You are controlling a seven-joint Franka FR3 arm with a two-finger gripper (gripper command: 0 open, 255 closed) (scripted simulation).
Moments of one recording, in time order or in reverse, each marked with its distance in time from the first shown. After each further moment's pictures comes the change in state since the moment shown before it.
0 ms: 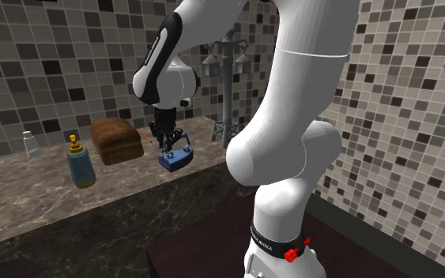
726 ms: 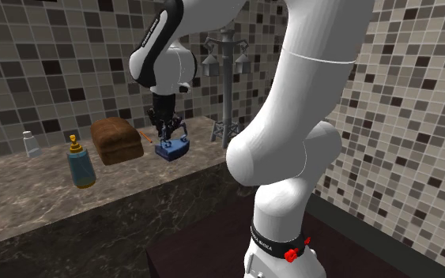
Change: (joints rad) arm 0.005 -0.085 -0.015 0.052 0.025 -0.136 -0.021
